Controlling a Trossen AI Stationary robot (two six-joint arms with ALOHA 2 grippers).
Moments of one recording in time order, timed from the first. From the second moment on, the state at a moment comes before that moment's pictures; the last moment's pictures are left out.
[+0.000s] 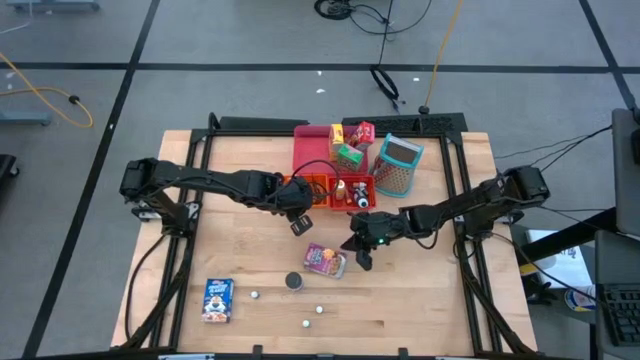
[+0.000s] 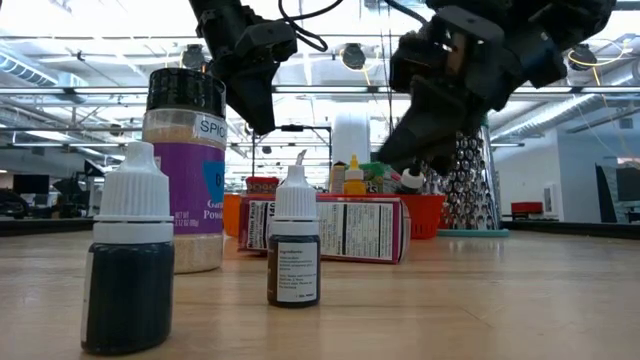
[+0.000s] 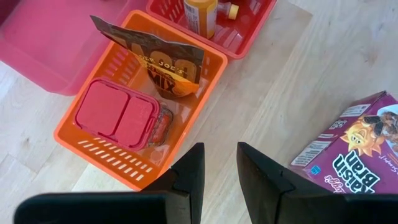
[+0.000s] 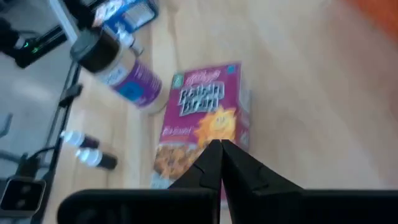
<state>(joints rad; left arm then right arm) -0.01 1.63 1.32 -0.81 -0.24 -0.50 0.16 1.54 0.68 0.29 -0.06 0.56</state>
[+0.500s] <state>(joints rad) -0.01 1.63 1.32 -0.80 -0.24 -0.50 0.16 1.63 0.68 0.38 -0.08 0.53</state>
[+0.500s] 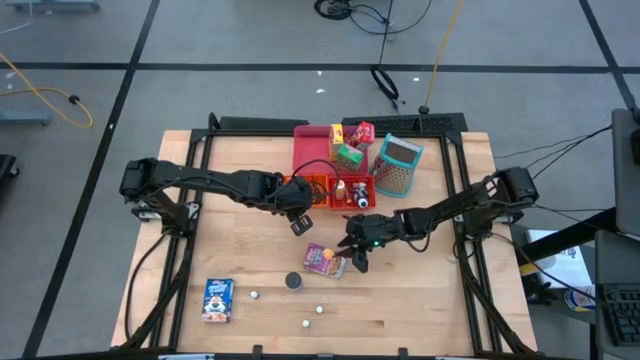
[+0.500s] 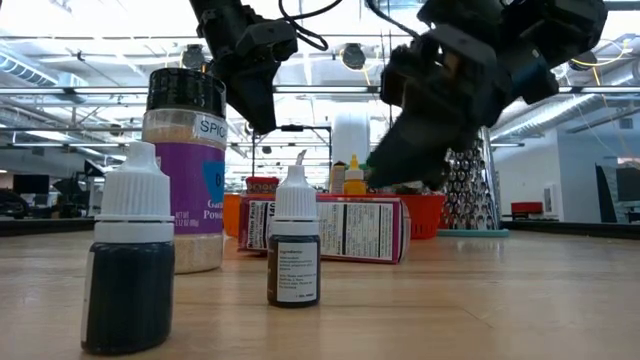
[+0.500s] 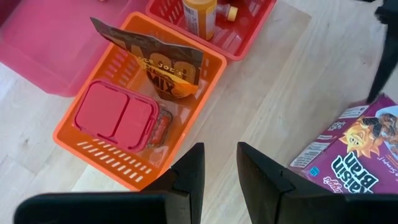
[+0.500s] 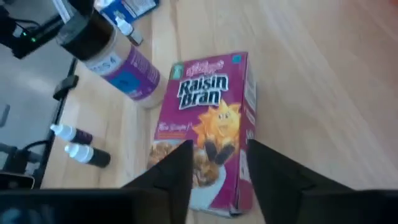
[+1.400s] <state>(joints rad) -0.01 1.63 1.32 -0.80 -0.24 -0.50 0.16 1.85 0.75 0.54 -0.13 0.51</state>
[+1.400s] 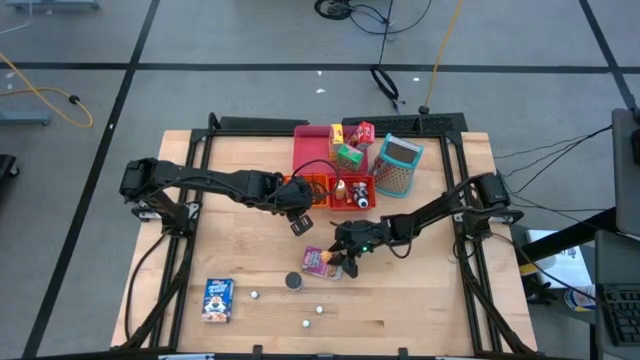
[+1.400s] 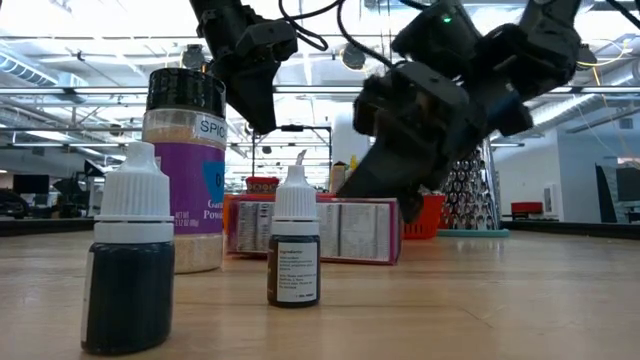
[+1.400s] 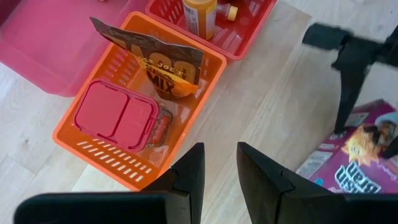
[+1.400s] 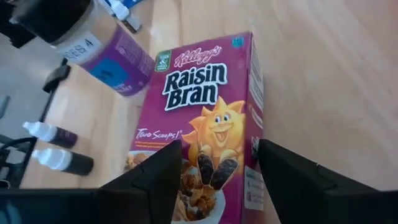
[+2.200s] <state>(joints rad) -0.01 1.63 1.32 -0.80 -0.24 -0.50 0.16 1.86 0.80 0.47 -0.21 0.51</state>
